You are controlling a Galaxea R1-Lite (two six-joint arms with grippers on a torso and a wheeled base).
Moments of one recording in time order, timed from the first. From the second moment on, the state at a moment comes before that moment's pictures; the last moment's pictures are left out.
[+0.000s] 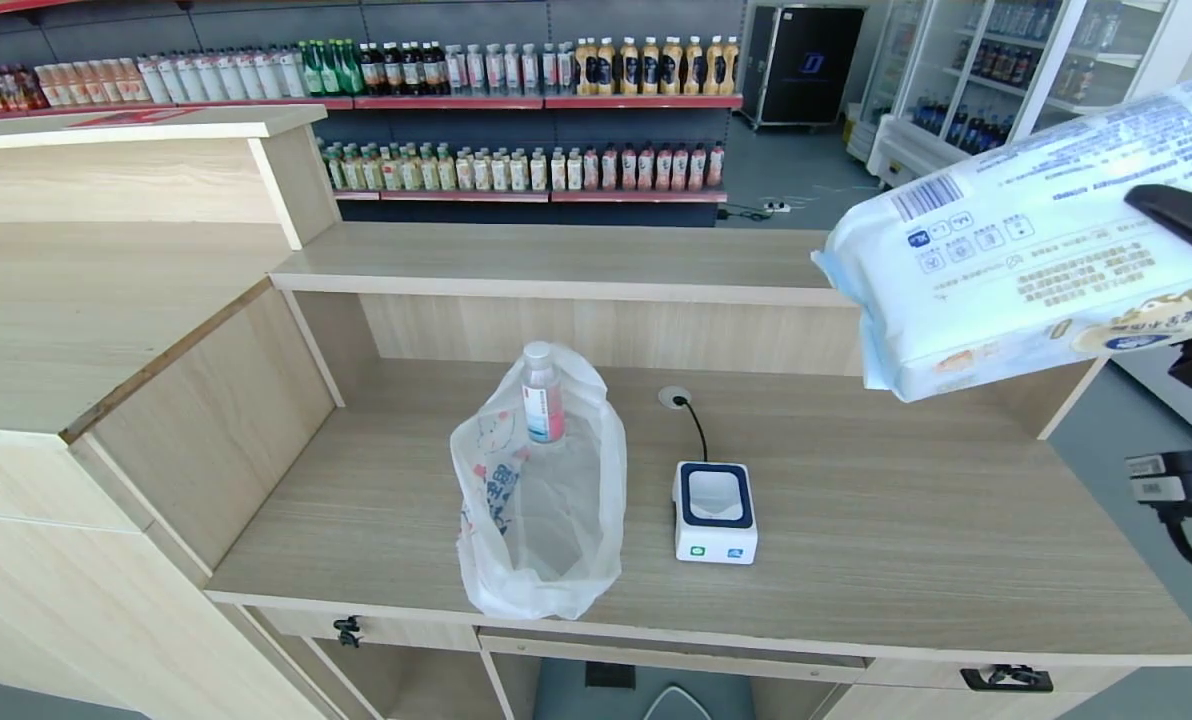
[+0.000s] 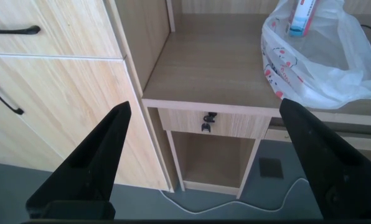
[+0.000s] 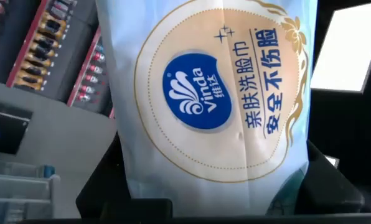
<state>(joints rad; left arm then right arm) 0.00 0.00 0.00 0.03 0.08 0.07 -0.05 1.30 -0.50 -1.29 0.74 -2.13</state>
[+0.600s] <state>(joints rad) 0.00 0.00 0.00 0.04 0.08 0.07 0.44 1.17 -0.44 -1.29 0.75 -2.32</state>
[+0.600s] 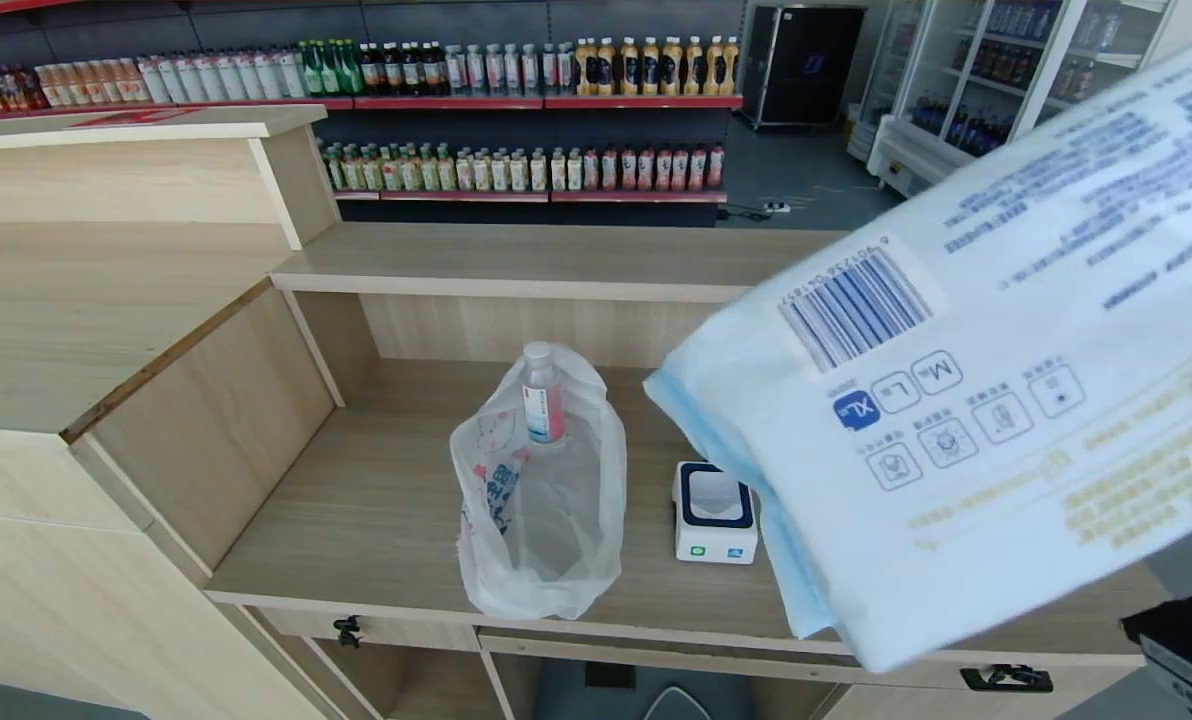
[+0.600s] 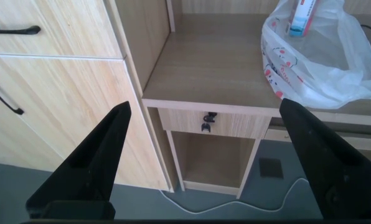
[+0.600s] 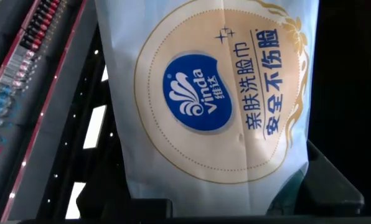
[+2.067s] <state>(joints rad) 0.00 0.00 0.00 0.03 0.08 0.07 0.51 0.93 -0.42 -0.92 0.65 -2.47</state>
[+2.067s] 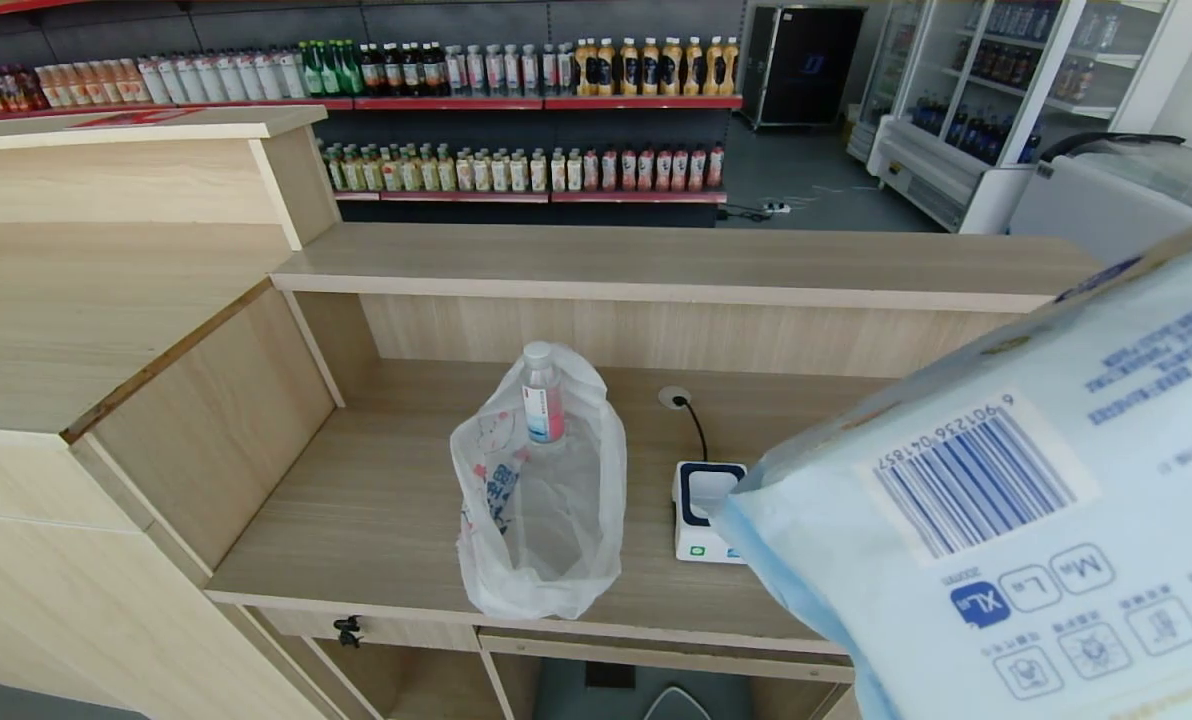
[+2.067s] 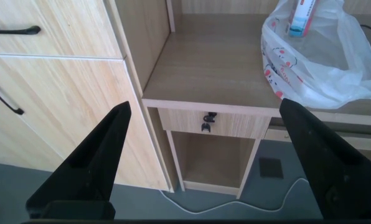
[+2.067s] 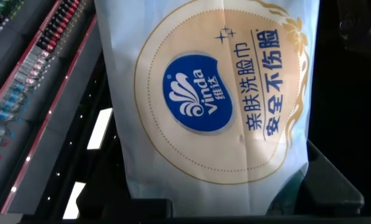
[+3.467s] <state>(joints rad) 0.00 0.00 0.00 0.03 0.08 0.07 0.34 0.90 -0.43 -0.35 -0.48 -0.63</state>
